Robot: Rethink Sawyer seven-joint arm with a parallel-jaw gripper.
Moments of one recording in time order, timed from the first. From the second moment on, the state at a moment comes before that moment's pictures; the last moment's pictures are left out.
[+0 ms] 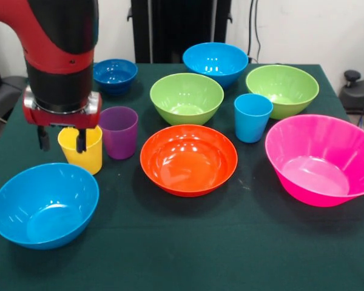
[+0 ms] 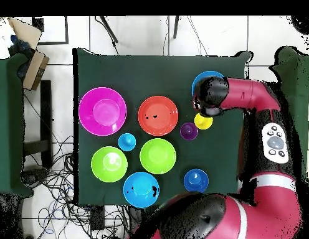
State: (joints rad) arm -0.52 -0.40 0.20 1.11 -0.47 0.96 1.54
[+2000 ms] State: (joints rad) arm -0.50 -0.42 0.17 1.05 -0.48 0.97 1.54
